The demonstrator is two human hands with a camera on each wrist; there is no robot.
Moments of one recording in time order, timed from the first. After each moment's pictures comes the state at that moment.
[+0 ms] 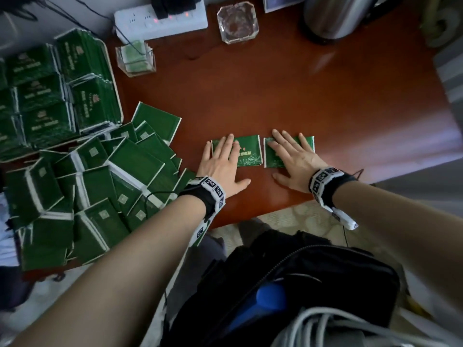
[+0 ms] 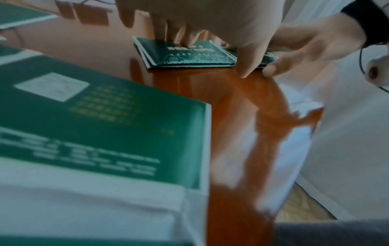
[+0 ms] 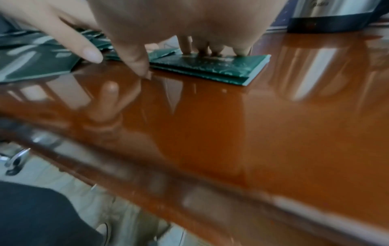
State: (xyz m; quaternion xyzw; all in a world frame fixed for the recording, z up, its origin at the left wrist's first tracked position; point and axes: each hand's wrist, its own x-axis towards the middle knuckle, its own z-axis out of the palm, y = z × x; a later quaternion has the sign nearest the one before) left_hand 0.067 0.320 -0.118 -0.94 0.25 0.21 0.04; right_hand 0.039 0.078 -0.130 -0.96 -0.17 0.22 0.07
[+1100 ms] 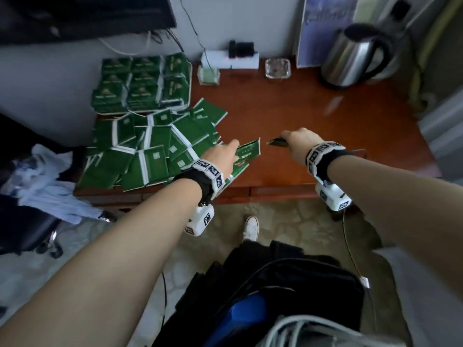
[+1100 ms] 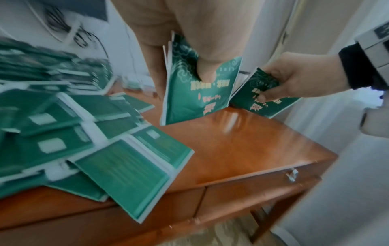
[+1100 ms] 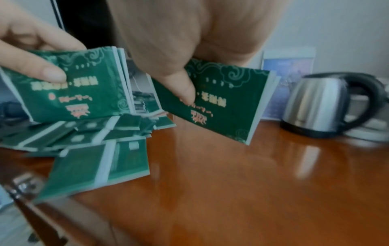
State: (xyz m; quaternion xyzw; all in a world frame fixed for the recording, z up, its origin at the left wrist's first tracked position) left_hand -0.079 0.373 0.024 -0.98 0.13 0.11 -0.06; right_hand -0.029 0.150 0.029 -0.98 -0.14 0.17 0.01
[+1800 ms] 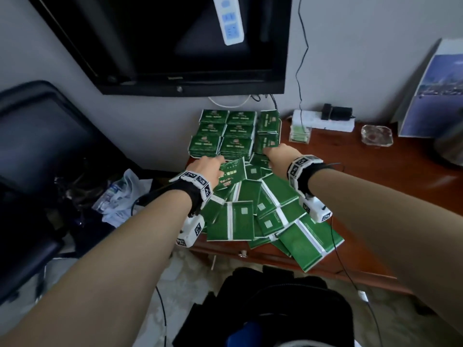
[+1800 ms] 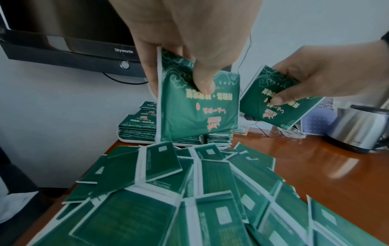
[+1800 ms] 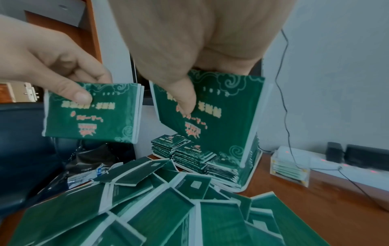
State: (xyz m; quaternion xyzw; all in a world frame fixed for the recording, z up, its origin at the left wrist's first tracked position) left_hand -0.008 0.659 0.096 -0.99 -0.07 0.12 -0.02; right_hand 0.086 0.458 0.080 -0.95 -0.30 0.12 0.02
